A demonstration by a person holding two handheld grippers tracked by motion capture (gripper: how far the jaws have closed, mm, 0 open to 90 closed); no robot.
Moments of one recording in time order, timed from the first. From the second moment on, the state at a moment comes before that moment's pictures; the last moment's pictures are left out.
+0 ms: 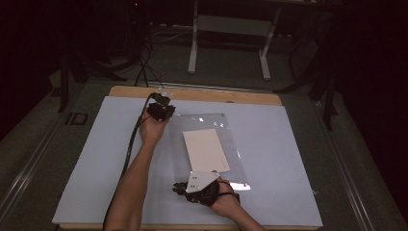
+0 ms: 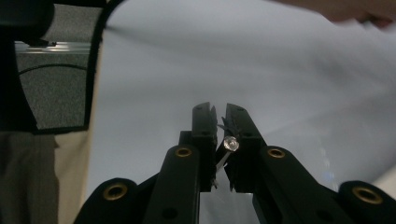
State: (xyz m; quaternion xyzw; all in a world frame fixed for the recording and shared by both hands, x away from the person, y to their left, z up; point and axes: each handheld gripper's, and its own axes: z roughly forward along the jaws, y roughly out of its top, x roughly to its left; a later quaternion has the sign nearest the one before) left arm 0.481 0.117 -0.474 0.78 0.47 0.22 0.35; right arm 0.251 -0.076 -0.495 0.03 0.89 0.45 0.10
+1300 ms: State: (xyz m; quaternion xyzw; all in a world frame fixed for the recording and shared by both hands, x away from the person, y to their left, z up) left arm 0.360 0.192 -0.492 0.75 0.46 0.18 0.45; right arm 0.305 -0.054 -0.512 0.11 0.88 0.46 0.01
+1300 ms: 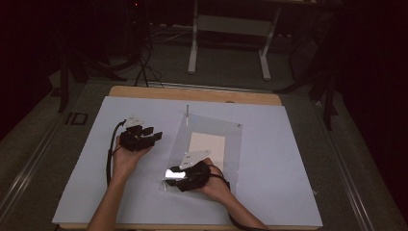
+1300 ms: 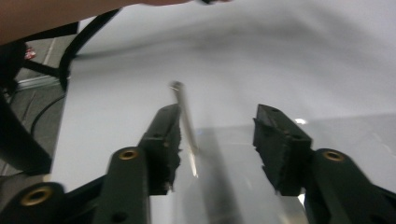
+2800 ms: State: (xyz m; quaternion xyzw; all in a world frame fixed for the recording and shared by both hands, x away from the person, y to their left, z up) left arm 0.232 0.207 -0.516 0.77 0.41 0.16 0.47; right arm 0.468 -0.096 -0.495 0.30 0.84 0.44 0.11
